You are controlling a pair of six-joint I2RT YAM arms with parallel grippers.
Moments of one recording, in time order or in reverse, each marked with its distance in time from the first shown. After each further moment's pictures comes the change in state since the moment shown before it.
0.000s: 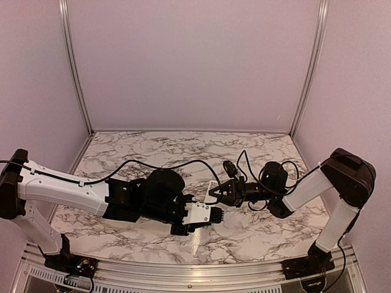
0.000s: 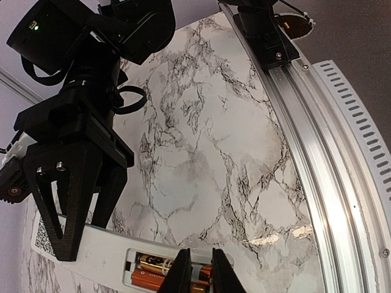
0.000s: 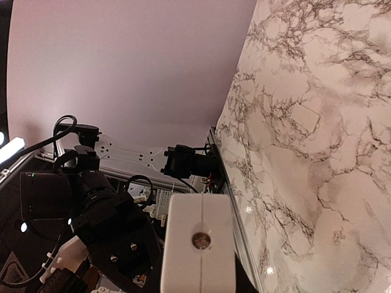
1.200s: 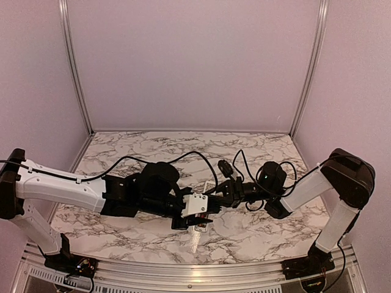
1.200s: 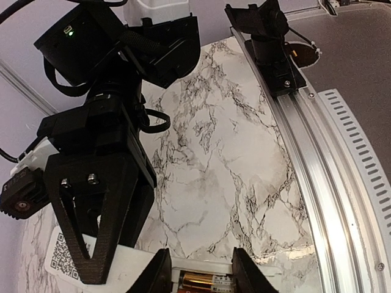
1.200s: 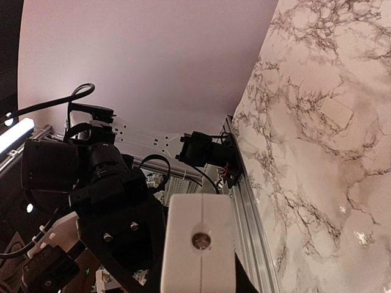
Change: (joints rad) left arm 0.039 -0.010 -0.004 0.079 0.074 -0.034; right arm 0.049 0.000 0.021 0.045 -0.020 0.023
